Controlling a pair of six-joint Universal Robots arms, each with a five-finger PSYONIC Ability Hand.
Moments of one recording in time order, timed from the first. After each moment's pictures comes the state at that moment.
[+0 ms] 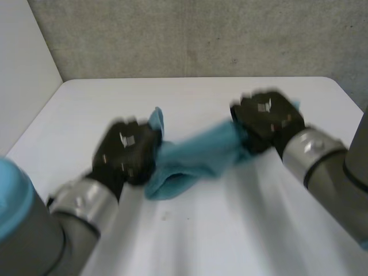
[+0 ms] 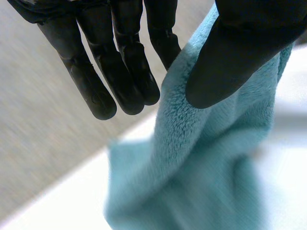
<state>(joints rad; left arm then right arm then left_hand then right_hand) 4.05 -1.65 -1.84 3.40 -1.63 3.37 2.08 -1.42 1.52 0.08 1.46 2.75 1.14 1.20 1.19 1.20 0.96 0.92 1.16 1.18 1.19 0.93</state>
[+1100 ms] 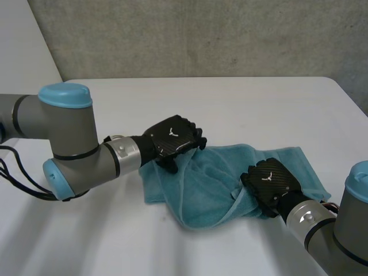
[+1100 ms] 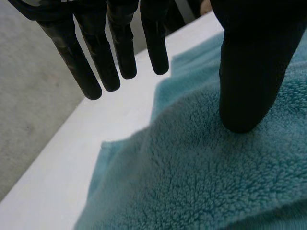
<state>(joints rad) 4.26 -2.26 -1.16 3.04 -0.88 3.80 1.95 -1.34 2.00 -0.26 1.35 2.51 0.52 0.51 0.52 0.50 0.32 0.93 1.16 1.19 1.19 0.95</state>
